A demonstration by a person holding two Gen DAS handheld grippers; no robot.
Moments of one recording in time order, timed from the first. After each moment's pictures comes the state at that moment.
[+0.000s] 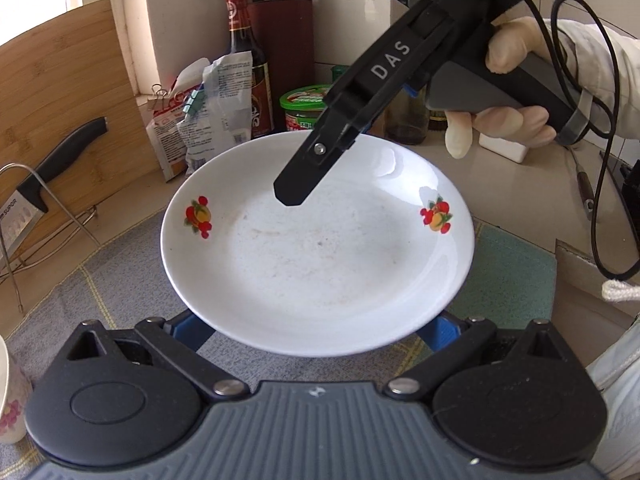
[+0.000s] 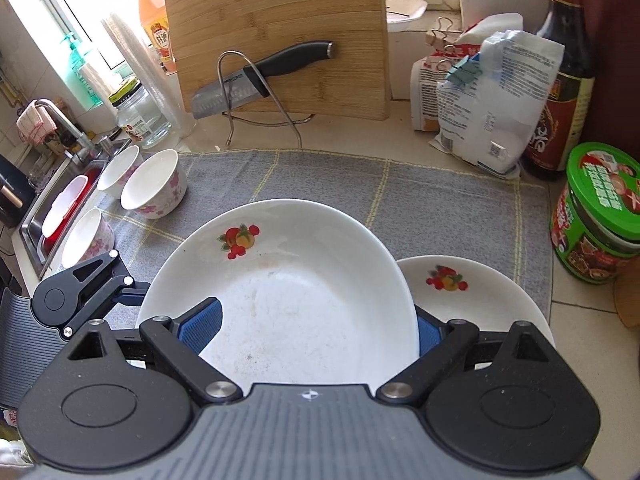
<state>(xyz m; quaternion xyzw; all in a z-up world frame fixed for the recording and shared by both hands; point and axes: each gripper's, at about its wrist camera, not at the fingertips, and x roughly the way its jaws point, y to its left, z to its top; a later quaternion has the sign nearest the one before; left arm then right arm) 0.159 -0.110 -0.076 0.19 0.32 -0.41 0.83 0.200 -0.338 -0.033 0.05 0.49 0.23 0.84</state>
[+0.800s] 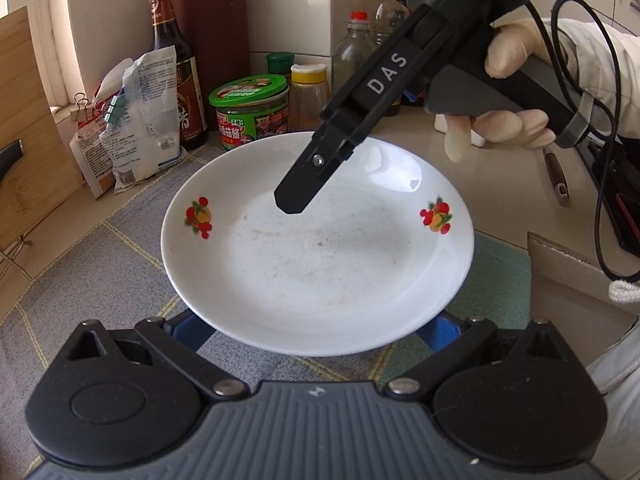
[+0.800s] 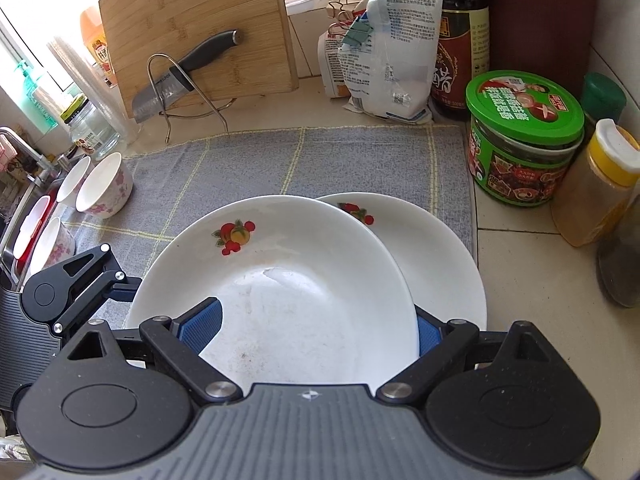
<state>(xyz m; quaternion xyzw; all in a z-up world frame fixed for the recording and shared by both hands) 0.162 -0.155 -0.096 0.21 0.33 -0.47 0.79 0.175 -0.391 -0.054 0.09 0.51 0.17 0.84</state>
